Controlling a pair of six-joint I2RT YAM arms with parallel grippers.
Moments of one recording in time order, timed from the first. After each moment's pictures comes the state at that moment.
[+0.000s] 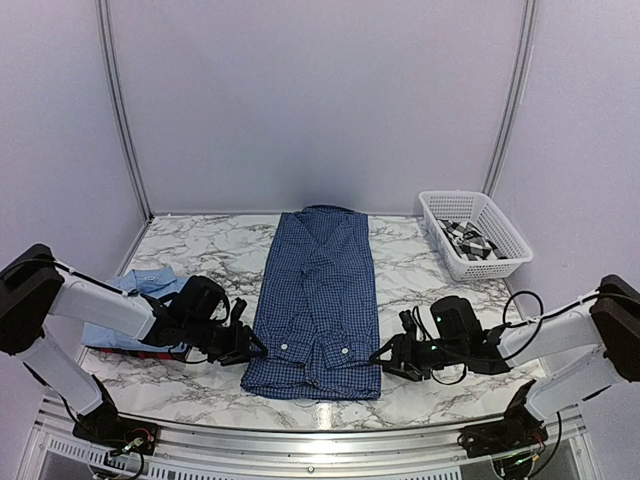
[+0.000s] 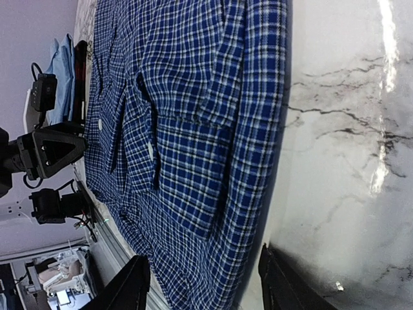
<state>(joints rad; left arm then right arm) -0.75 1.55 0.57 0.09 0.39 -0.86 0.73 1.33 0.31 0.30 -0.44 1.01</state>
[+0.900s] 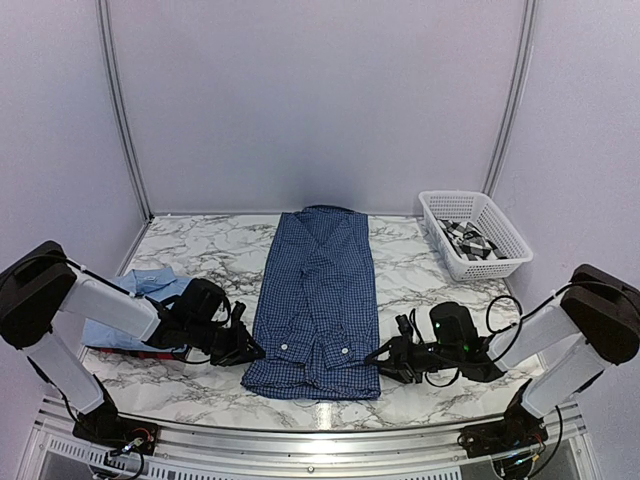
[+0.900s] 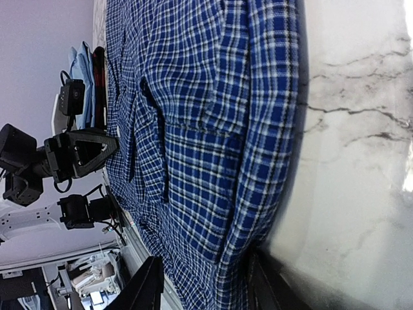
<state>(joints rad) -0.74 1.61 0.55 0.18 0.43 -0.96 0.73 1.48 0.26 0.61 -0.50 1.16</state>
